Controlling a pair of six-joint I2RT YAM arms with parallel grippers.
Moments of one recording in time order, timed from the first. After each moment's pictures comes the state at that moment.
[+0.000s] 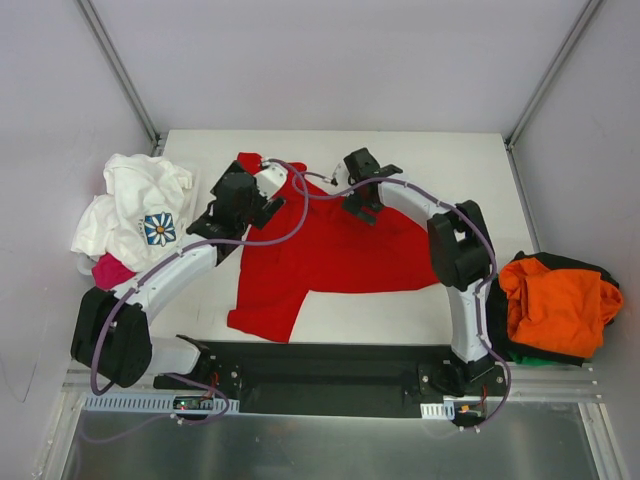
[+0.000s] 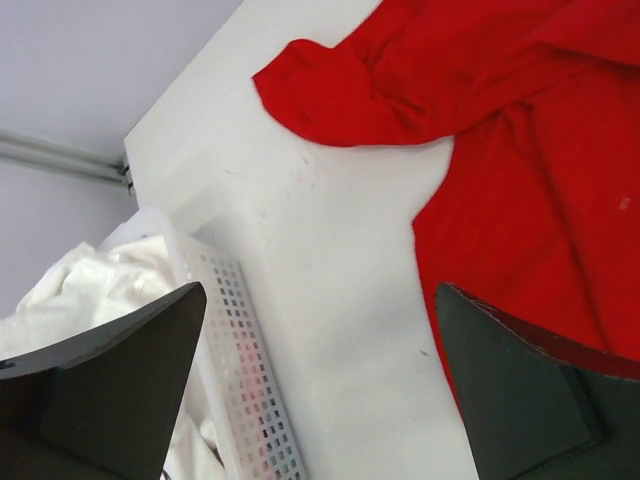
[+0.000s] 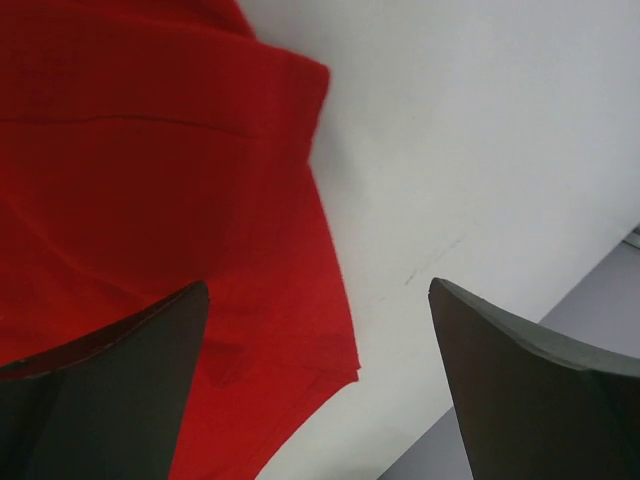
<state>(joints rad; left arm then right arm) -0.46 1.31 0.90 -0.06 -0.30 0.52 0.53 2.12 1.69 -0.64 0.37 -0.61</state>
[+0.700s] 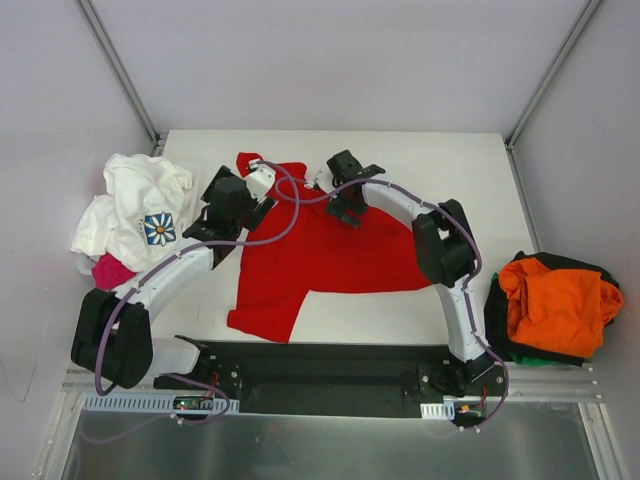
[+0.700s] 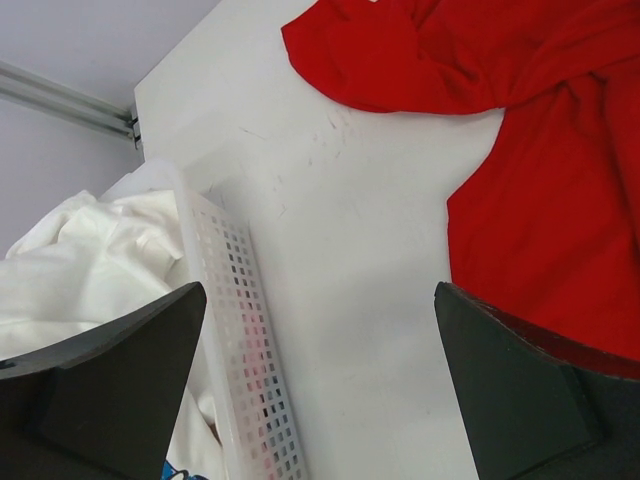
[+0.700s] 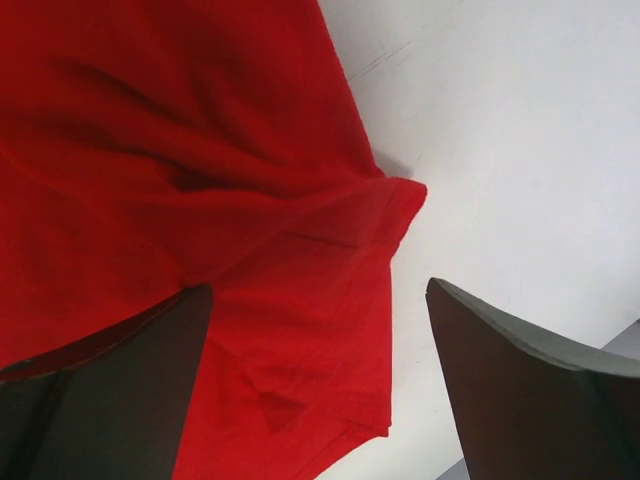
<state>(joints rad) -0.38 1.30 0.83 0.00 -0.33 0.49 0.60 2.22 1.81 -0.70 0.28 -0.62</state>
